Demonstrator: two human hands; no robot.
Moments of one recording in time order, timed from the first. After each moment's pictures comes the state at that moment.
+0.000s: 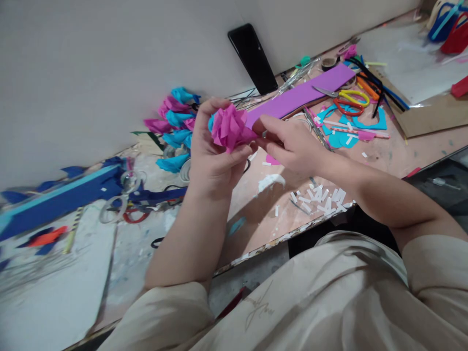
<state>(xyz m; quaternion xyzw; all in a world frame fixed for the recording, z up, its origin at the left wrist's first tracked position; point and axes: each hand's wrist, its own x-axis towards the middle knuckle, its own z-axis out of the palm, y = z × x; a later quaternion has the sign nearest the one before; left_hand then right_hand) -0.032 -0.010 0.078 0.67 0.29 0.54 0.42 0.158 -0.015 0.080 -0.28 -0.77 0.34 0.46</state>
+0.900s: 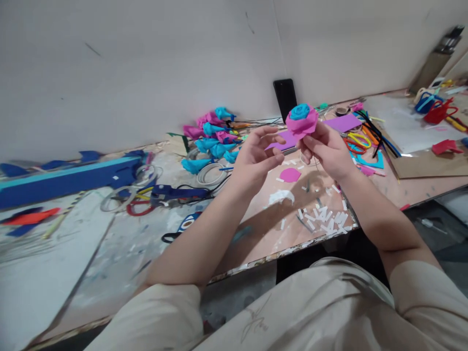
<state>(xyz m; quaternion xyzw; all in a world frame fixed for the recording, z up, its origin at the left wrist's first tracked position) -0.023 -0.008 0.089 0.62 0.27 0.56 0.48 0.172 0.000 0.116 -0.25 -0.62 0.52 0.53</state>
